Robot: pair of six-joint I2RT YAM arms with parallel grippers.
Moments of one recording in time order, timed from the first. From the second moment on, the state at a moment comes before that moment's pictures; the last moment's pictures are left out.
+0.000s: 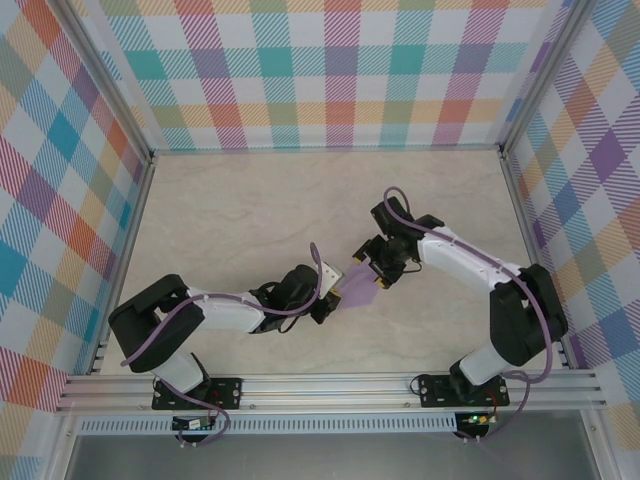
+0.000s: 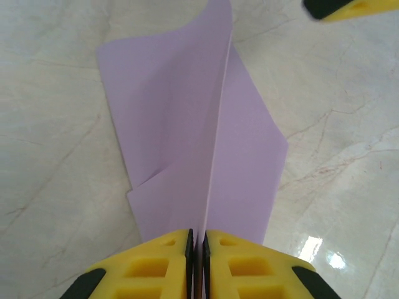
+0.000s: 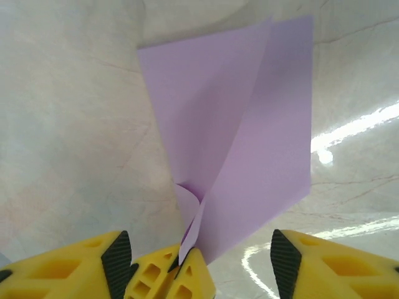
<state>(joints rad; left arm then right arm) -0.93 1.58 0.59 0.33 0.03 -0.15 0.55 1.53 1.08 -0.77 -0.23 1.26</state>
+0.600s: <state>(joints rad) -0.93 1.62 0.58 0.39 0.08 -0.31 0.54 1.41 0.86 -0.52 -0.34 1.08</state>
